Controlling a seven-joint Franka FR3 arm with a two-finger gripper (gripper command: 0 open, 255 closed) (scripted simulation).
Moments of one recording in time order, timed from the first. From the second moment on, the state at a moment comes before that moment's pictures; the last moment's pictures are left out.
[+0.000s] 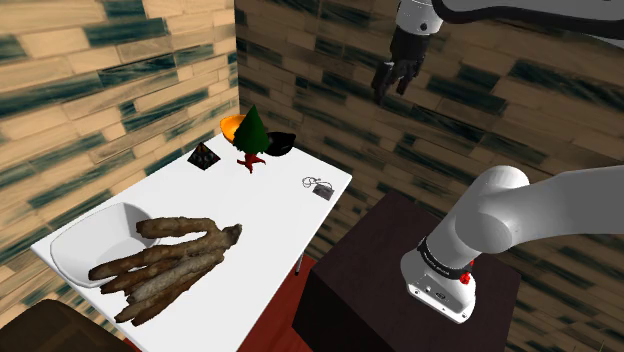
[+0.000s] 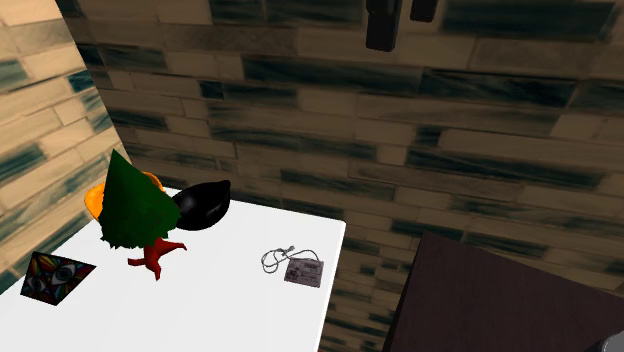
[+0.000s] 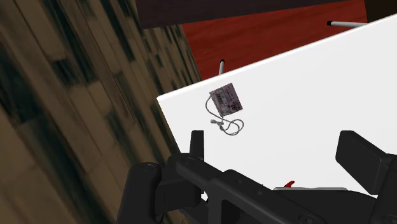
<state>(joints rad) 0.00 -0.75 -0.02 -2.36 -0.11 1.65 0.12</state>
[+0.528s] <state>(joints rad) -0.02 -0.65 -0.09 -2.47 -0.11 1.83 0.08</state>
